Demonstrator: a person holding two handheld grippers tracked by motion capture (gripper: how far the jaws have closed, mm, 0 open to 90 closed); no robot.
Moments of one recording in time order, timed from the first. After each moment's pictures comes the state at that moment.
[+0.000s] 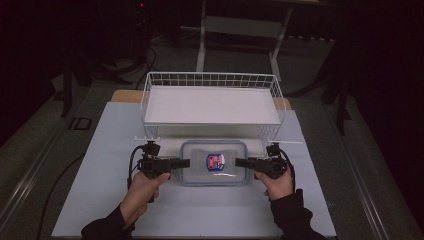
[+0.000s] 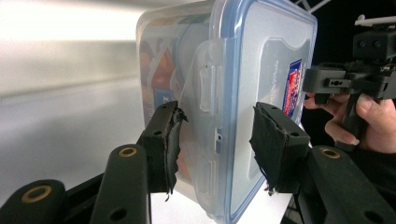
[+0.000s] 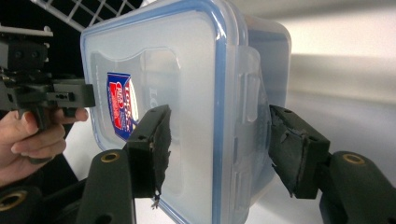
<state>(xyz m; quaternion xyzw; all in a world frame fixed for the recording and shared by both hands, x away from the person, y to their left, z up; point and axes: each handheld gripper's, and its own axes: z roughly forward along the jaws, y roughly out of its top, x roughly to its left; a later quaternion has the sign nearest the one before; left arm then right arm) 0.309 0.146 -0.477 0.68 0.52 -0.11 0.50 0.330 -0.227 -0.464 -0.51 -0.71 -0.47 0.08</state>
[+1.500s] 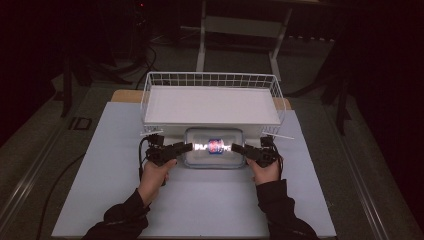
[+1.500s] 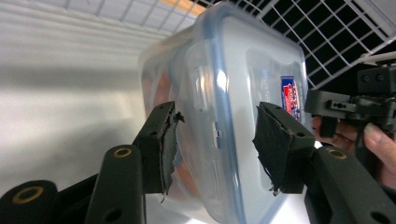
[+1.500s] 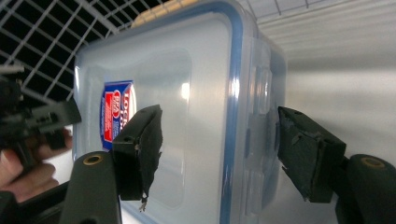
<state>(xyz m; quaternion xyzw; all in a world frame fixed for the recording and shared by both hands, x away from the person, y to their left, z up) 0.359 0.141 -0.517 0.64 0.52 -0.02 0.56 0.376 -0.215 -0.500 -0.56 -0.66 -0.50 0.02</state>
